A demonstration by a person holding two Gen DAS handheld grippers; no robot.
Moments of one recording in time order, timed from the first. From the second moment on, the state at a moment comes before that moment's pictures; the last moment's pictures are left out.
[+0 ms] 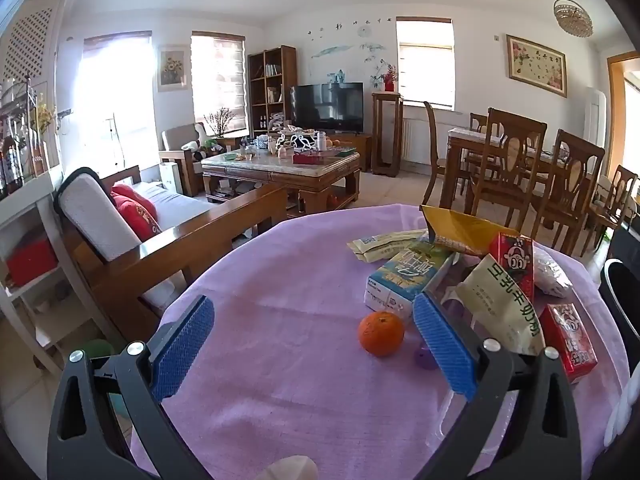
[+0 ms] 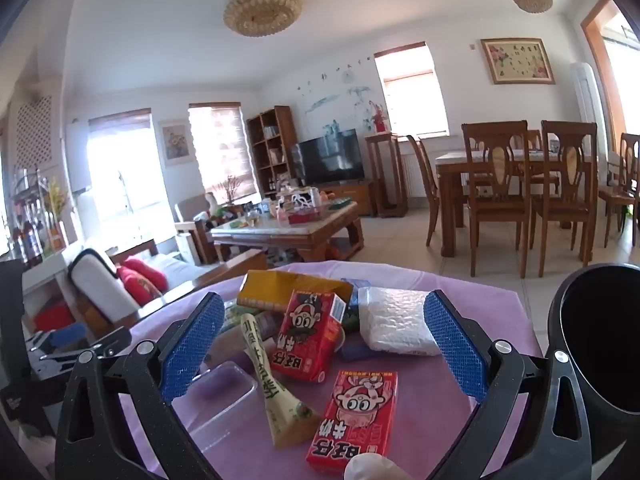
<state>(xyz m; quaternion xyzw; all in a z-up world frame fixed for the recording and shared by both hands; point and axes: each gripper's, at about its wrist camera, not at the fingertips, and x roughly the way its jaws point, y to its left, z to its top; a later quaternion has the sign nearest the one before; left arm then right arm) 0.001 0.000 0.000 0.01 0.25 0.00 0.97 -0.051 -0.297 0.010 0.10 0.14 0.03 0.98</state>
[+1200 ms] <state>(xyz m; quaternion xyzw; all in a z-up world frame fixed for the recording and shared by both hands) 0.002 -0.002 0.003 0.01 0.25 0.00 0.97 -0.043 -0.297 0.002 0.12 0.15 0.04 0.98</state>
